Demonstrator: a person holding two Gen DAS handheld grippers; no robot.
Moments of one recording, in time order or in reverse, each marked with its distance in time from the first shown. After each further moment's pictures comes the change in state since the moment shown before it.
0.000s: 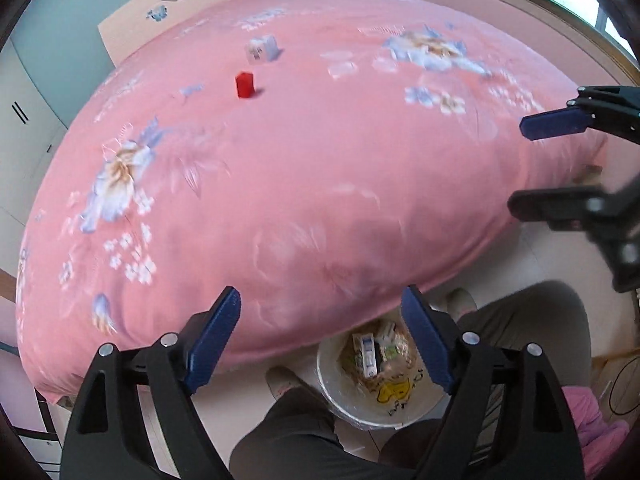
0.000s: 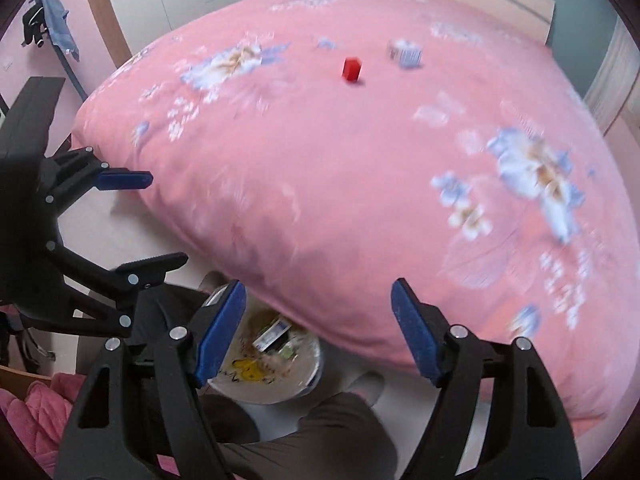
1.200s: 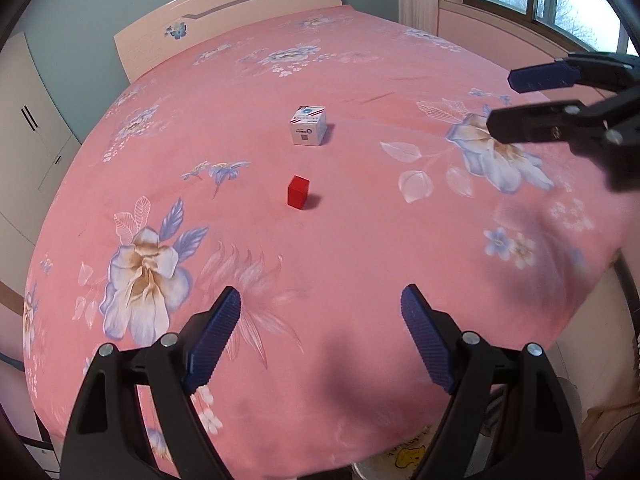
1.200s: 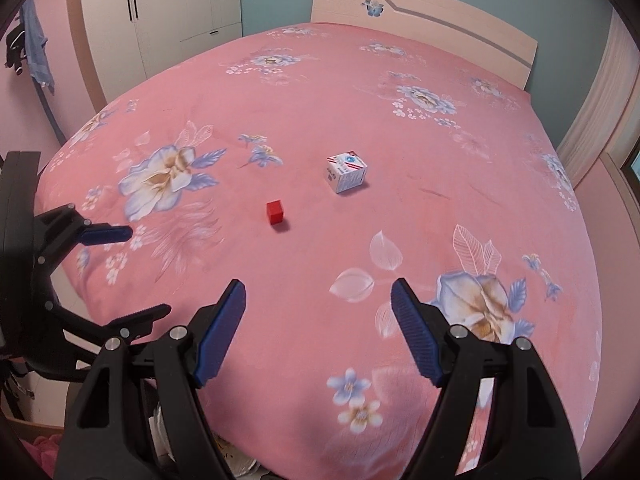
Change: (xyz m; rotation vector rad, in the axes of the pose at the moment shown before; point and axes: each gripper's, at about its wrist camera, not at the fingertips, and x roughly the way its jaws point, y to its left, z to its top) left arm 0.034 0.075 0.148 -0.050 -0.081 0.029; right arm 0.015 -0.088 0.196 -0.004 -0.112 -0.100
